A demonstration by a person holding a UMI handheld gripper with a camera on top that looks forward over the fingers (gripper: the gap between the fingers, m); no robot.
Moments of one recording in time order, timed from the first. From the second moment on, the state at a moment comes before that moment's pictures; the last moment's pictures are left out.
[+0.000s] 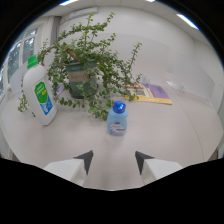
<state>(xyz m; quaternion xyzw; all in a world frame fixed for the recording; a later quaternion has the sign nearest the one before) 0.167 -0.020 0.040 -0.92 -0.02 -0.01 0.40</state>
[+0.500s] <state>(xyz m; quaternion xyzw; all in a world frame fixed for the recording) 0.172 0.030 0.027 -0.91 -0.02 -0.01 0.41</state>
